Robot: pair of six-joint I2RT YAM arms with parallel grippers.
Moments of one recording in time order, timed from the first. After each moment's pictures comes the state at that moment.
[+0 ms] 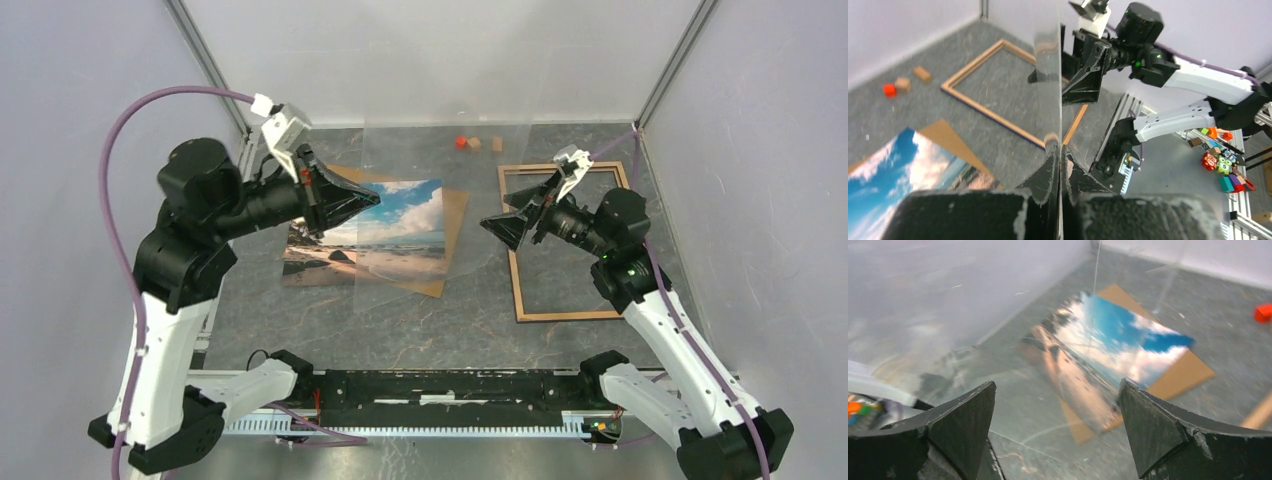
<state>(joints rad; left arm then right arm) -0.46 1.06 1.73 -0.82 0.65 -0.20 0.35 0.90 0.84 0.01 -0.59 0.33</state>
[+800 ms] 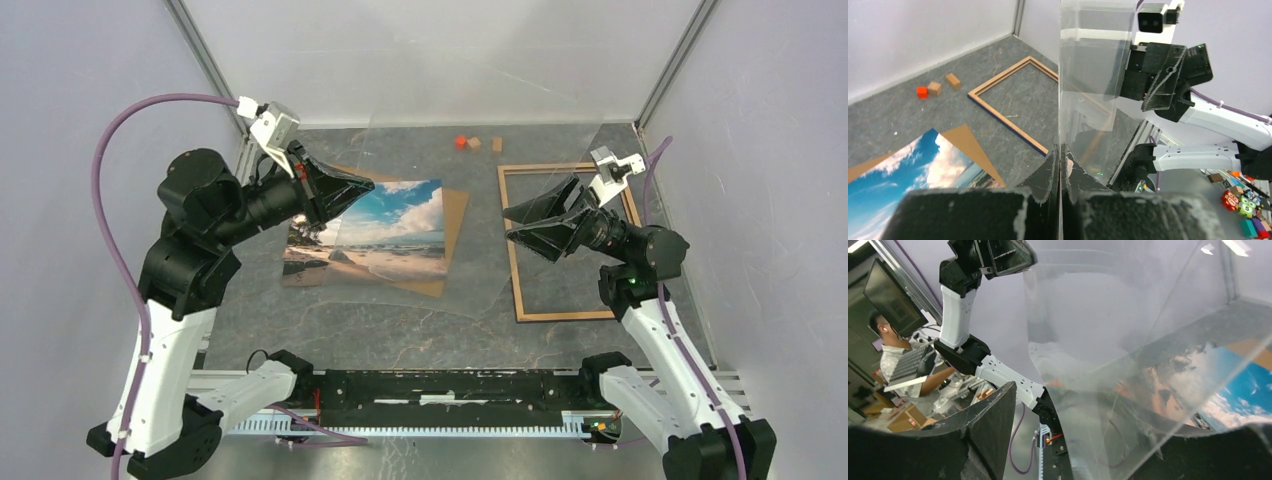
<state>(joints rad) -0.45 0.98 1.62 -0.65 0.54 -0.26 0.21 0.84 0.70 0.80 -1.01 1.05</state>
